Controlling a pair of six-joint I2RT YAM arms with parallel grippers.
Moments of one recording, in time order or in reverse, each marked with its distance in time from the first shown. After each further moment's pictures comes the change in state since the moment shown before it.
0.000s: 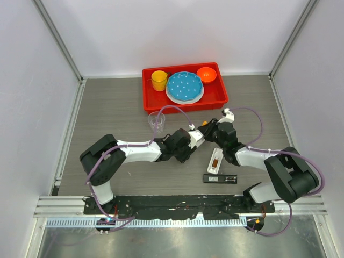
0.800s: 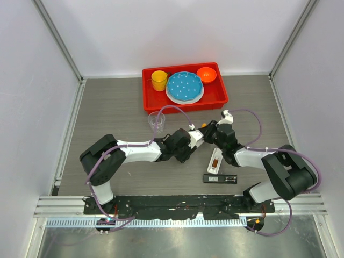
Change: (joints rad) left arm 0.000 0.000 0.000 0.001 0.000 0.000; right arm 0.000 0.042 -0.018 0.046 -0.012 0.008
